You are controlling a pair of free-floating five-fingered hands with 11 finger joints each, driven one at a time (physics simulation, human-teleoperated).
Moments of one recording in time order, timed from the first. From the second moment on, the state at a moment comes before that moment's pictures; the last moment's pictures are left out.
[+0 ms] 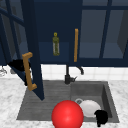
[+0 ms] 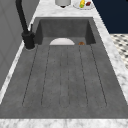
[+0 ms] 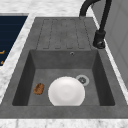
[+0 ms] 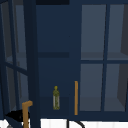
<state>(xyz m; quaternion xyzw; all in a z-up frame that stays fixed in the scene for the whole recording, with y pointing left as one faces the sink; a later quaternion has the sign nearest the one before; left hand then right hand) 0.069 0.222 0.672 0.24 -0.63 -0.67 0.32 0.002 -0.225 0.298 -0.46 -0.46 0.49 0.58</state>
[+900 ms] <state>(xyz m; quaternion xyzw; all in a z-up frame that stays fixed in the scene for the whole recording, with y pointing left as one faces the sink) 0.144 0.145 0.672 0.32 -0.58 -0.63 0.40 0.002 -0.225 0.298 -0.46 -0.46 0.49 0.58</state>
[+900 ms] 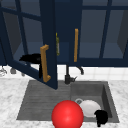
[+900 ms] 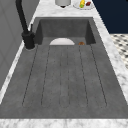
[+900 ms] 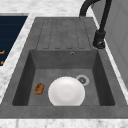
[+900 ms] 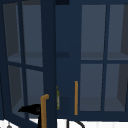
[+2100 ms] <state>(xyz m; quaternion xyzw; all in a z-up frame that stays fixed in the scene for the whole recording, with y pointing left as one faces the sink) 0.266 0.080 0.672 0.42 -0.51 -0.57 0.48 0.002 -0.225 0.298 -0.46 -0.46 0.49 0.58</state>
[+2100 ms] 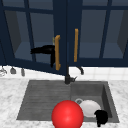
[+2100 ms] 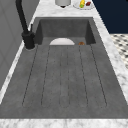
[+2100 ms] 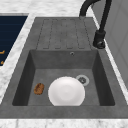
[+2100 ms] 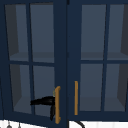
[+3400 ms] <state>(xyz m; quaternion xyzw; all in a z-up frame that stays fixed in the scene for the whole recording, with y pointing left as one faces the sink) 0.365 0.064 0.671 0.49 -0.45 -0.51 0.54 0.002 -0.225 0.298 -0.46 -0.46 0.49 0.58</state>
